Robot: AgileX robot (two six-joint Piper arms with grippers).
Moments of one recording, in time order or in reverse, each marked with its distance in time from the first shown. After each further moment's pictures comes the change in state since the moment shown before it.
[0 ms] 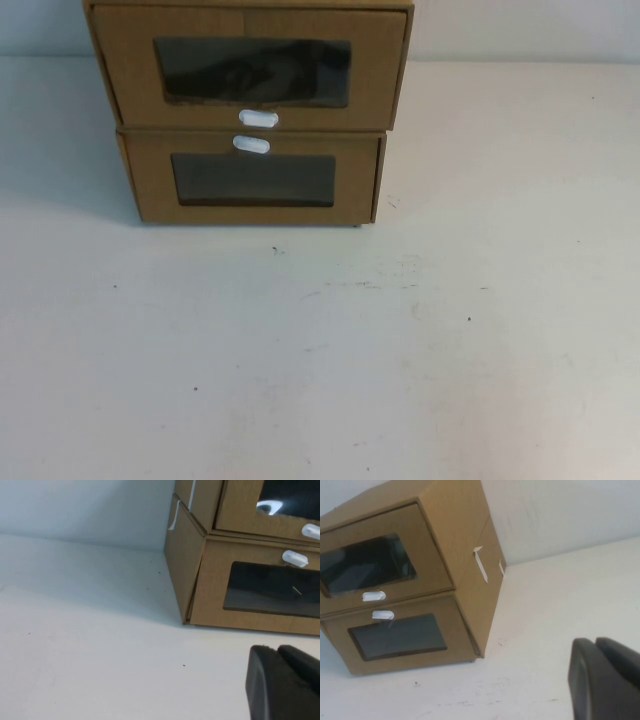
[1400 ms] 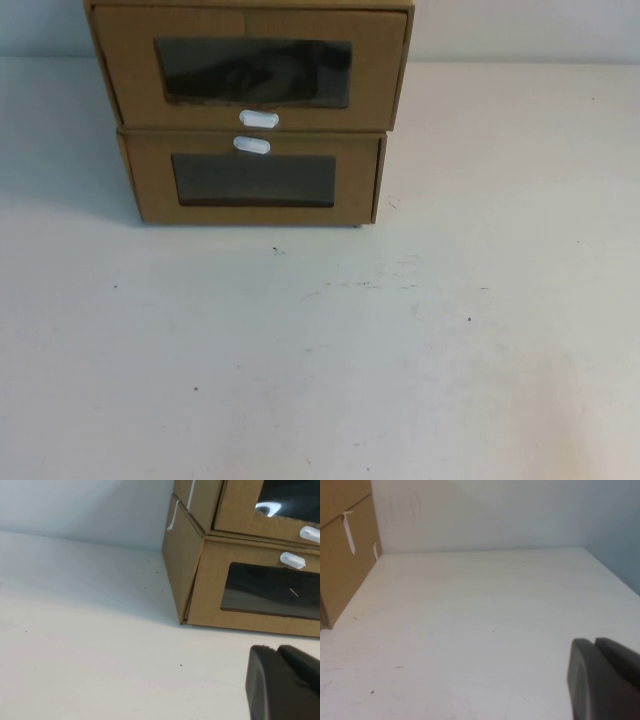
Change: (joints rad) right arm -0.303 -0.373 0.289 -0.040 0.070 -0.274; left arm 0.000 0.000 0.001 -0.023 0.004 -0.002
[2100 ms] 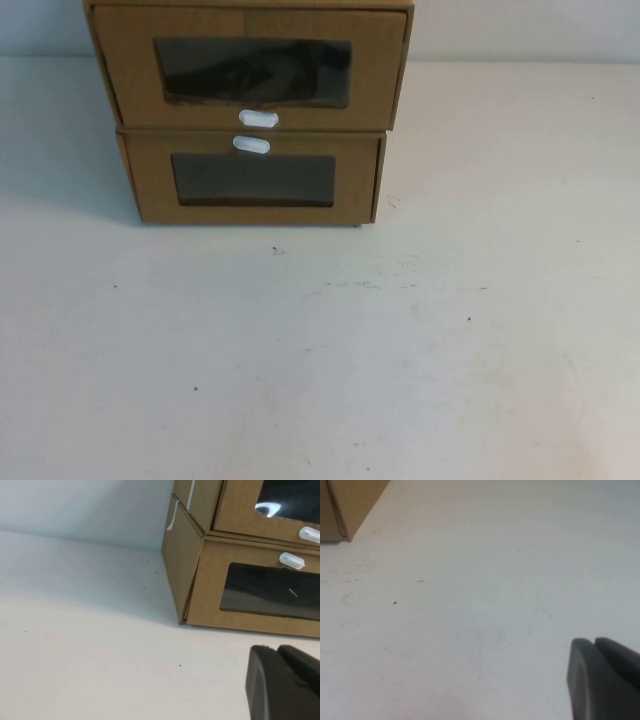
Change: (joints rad) right arm 0.000 -0.001 0.000 0.290 0.220 -0.294; left arm 0.000 0.000 0.000 -0.002 0.000 0.000
